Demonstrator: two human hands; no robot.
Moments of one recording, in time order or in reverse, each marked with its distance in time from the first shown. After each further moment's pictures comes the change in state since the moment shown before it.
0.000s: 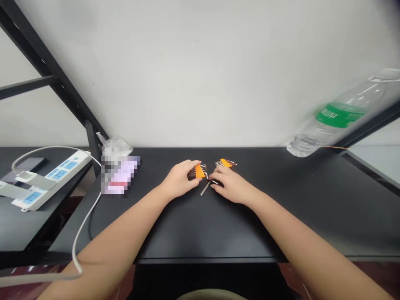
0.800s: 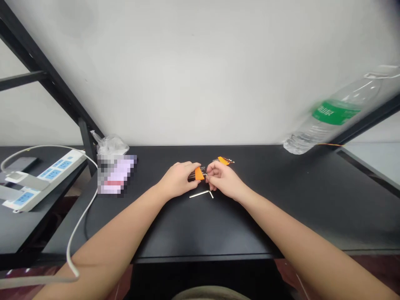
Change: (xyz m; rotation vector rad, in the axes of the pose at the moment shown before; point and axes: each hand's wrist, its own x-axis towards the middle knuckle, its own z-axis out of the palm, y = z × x) left_hand 0.003 0.004 -0.001 0.253 -0.152 0.064; right_hand 0.010 -0.013 0.015 0.901 0.100 0.371
